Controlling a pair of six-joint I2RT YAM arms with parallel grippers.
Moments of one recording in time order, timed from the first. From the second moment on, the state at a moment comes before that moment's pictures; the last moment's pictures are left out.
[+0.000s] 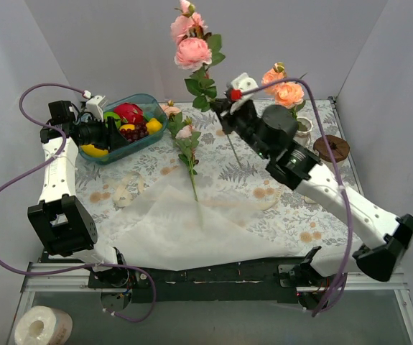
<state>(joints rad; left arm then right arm) 0.28 1.54 1.45 -0.79 0.84 0.34 0.85 1.41 1.50 -0.04 0.15 -0.09</state>
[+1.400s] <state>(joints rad) 0.28 1.60 1.49 -0.79 0.87 0.32 0.24 1.18 1.04 0.78 0.35 -0.21</state>
